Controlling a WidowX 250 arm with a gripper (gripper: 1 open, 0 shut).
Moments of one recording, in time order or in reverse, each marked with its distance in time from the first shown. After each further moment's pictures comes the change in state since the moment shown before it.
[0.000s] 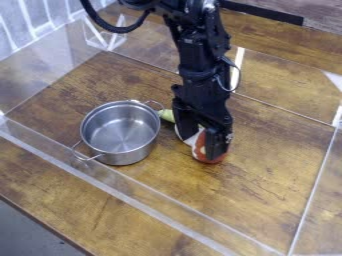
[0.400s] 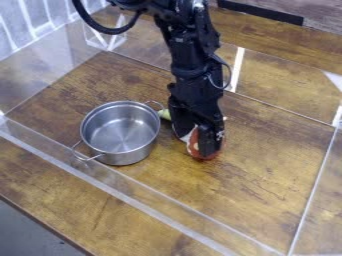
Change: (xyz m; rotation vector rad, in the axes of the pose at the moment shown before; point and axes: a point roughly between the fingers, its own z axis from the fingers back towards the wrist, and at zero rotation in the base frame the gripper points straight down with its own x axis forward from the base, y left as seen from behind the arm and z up) arm -0.003 0.017 -0.001 -0.013 -0.011 -0.029
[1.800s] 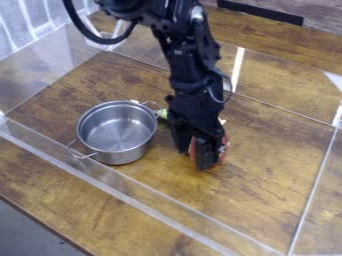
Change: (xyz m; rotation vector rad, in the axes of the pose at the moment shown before) arm -0.013 -0.033 -0.002 -0.032 0.008 0.019
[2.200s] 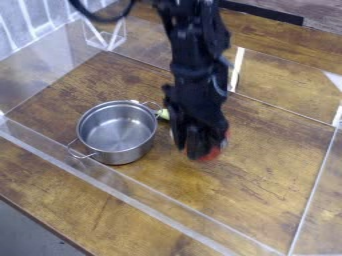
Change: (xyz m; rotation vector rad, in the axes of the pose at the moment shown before) arm -0.004 -0.011 0.047 0.076 0.011 0.018
